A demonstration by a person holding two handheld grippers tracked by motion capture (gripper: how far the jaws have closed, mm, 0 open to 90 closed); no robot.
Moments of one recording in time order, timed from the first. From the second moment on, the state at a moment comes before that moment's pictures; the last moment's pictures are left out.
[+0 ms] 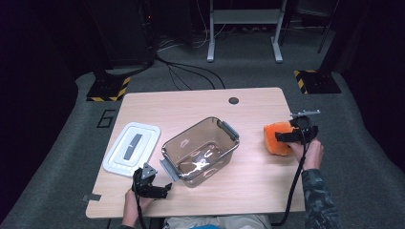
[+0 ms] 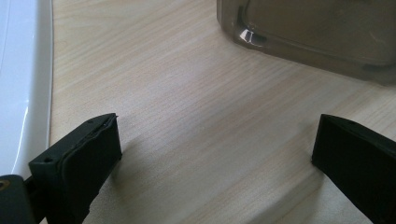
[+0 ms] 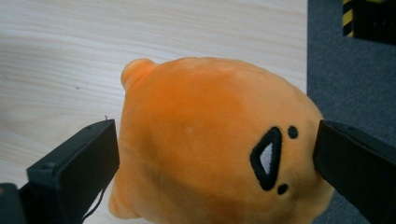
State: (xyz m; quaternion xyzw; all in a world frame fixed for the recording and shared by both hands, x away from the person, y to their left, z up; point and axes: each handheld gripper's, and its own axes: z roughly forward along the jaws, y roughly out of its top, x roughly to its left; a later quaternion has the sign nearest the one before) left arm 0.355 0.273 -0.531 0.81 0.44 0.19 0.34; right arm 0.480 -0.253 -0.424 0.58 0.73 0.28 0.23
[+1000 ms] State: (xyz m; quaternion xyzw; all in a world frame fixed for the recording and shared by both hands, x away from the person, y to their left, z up) left arm 0.355 0.273 -0.531 0.81 0.44 0.19 0.34; right arm 0.511 -0.259 -0.418 0.60 0.74 0.25 0.17
